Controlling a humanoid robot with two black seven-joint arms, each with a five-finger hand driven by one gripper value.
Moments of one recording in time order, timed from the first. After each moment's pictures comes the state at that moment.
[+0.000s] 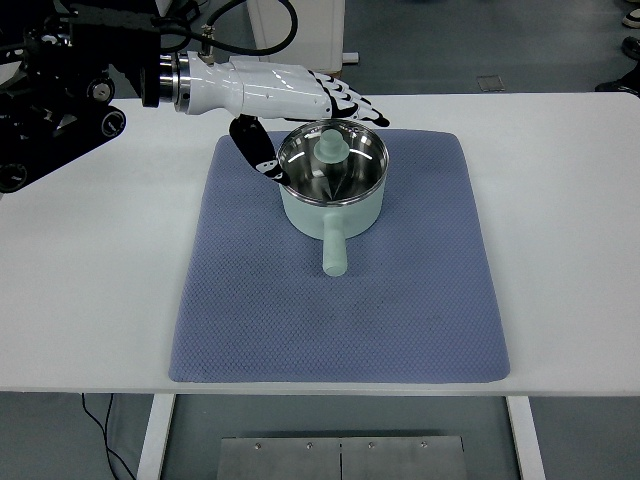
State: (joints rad) left arm -1.49 0.49 -0.08 -1.14 1.50 -0.20 -0.61; right arm -0.01 0.00 0.41 0.10 -0.54 -0.02 0.06
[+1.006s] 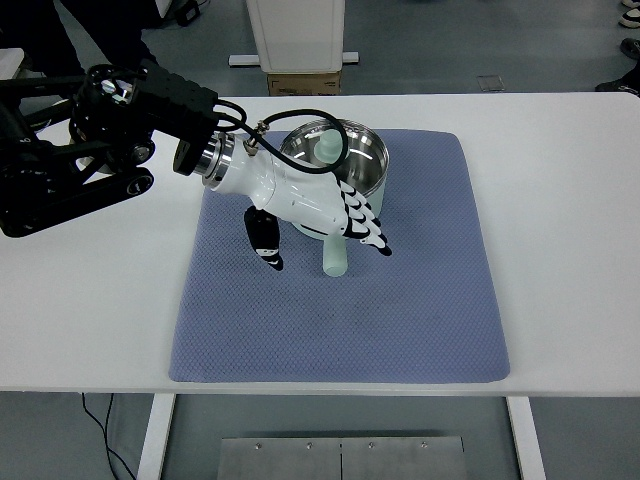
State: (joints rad) left arm -1.50 0.47 0.04 -1.32 1.69 -0.31 -0.61; right arm -0.01 0.00 0.41 0.10 -0.54 -0.02 0.06
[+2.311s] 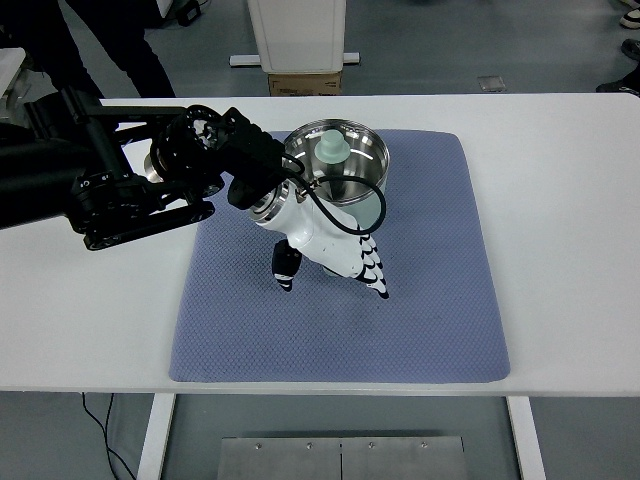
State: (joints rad) left arm -1.49 0.27 0.15 -1.16 1.85 -0.30 -0.61; right arm -0.01 0.00 0.41 0.10 -0.54 -0.02 0.06
